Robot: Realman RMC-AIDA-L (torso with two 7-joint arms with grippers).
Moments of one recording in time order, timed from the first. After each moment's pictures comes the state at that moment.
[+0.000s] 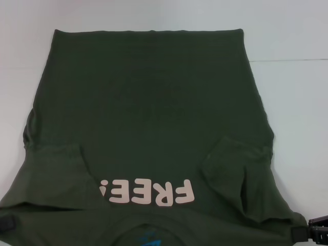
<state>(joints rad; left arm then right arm) -0.25 -2.03 0.13 0.88 2.35 2.07 -2.20 0.36 1.94 -0.63 -0.65 -2.16 -1.99 1.82</state>
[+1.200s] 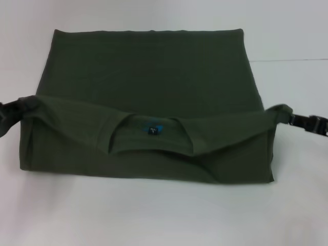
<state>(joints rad) -0.48 -2.03 0.12 0.56 2.07 1.53 -2.00 0.53 1.98 -0.29 -0.50 -2.13 -1.56 1.83</state>
